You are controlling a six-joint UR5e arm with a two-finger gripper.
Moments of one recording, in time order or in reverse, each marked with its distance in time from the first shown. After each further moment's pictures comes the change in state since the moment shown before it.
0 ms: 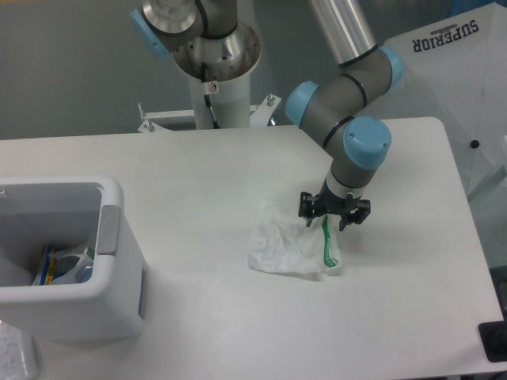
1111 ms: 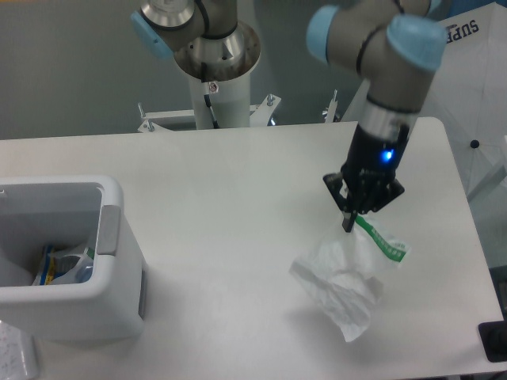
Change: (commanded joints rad) arm 0.023 0.290 0.284 -0.115 -0.567 -0.341
